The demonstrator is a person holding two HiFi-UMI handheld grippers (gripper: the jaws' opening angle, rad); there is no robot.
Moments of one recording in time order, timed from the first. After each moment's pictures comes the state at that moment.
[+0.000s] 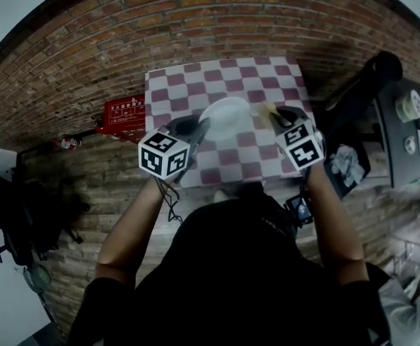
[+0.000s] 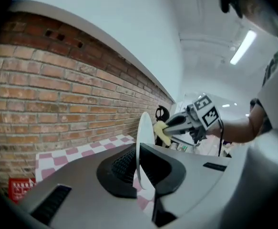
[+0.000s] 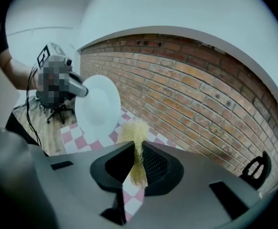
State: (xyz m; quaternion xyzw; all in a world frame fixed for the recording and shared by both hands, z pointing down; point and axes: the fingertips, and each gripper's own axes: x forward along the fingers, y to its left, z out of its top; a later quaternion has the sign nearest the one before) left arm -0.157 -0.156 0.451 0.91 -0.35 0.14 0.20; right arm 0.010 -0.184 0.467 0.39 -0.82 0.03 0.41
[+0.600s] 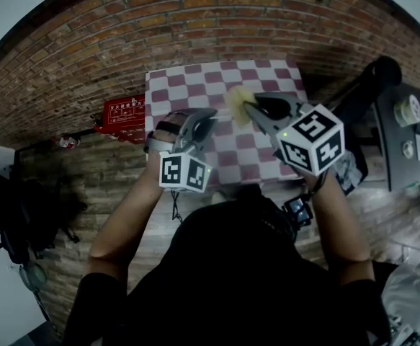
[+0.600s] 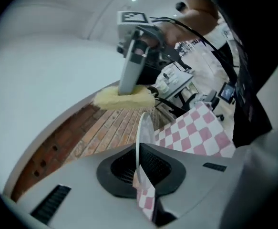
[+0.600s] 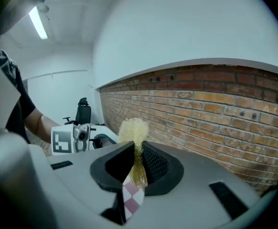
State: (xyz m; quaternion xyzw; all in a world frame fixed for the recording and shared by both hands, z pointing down) left arm -0.134 -0.153 0.399 0.80 -0.35 0.35 -0.32; right arm -0.085 -0.156 0.325 0.28 -0.92 0.08 0.24
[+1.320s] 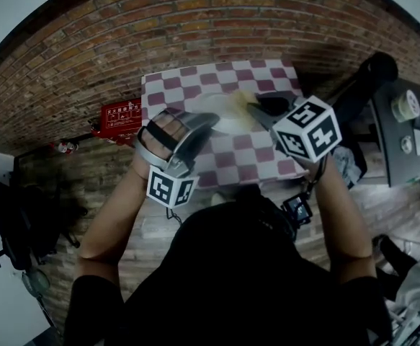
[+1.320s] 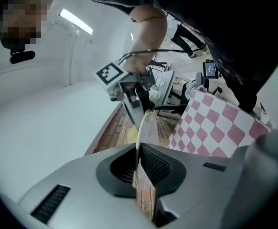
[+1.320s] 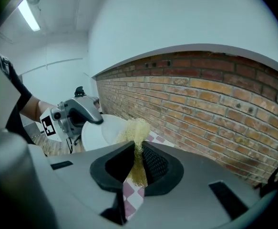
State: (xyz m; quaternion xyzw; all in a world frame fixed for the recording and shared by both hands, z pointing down) left arm -0.119 -0.119 0.350 0.72 -0.29 0.30 -0.56; right arm -0.060 -0.168 0.358 0.28 -0.90 0.10 0.32
